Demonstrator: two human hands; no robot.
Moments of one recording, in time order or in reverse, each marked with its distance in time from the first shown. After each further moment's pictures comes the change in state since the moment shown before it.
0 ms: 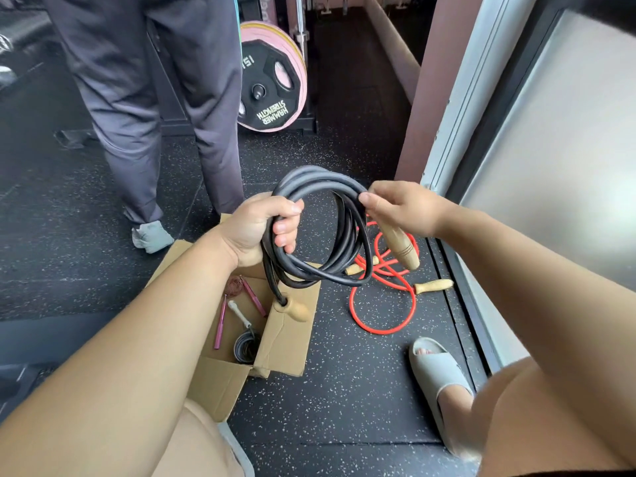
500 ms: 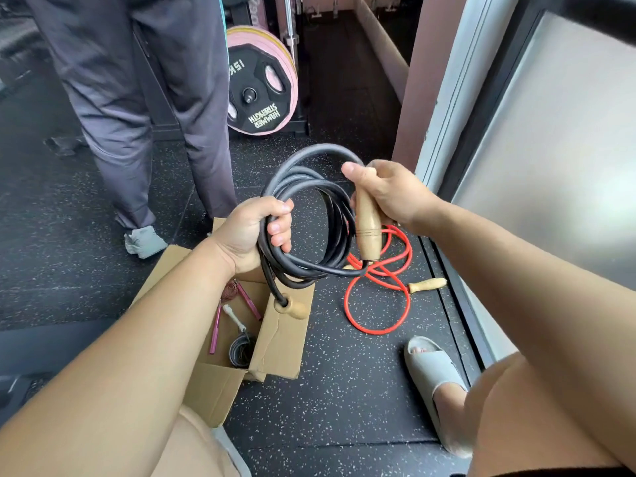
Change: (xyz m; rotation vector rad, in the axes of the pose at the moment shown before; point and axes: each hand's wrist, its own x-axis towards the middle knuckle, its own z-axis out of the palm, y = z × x) left_hand 0.006 -0.006 0.007 -0.133 0.081 0.000; right_hand 0.003 -0.033 0.001 0.598 0.192 0.119
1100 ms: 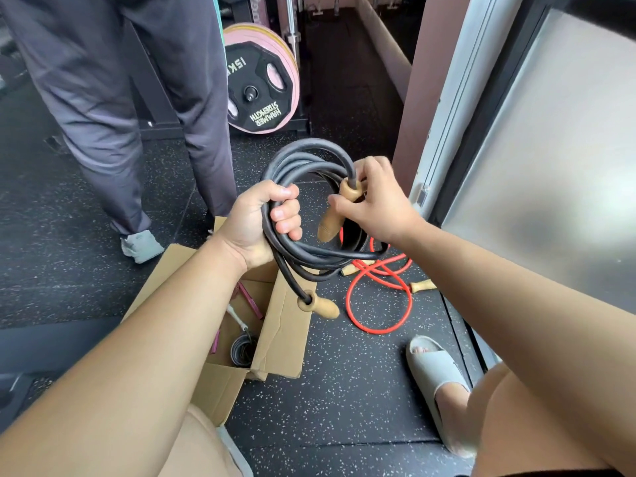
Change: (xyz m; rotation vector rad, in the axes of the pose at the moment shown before) left_hand 0.000 0.009 0.013 -0.202 -0.033 -0.002; right_hand 0.001 0.021 0.026 -0.351 0.209 -0.246
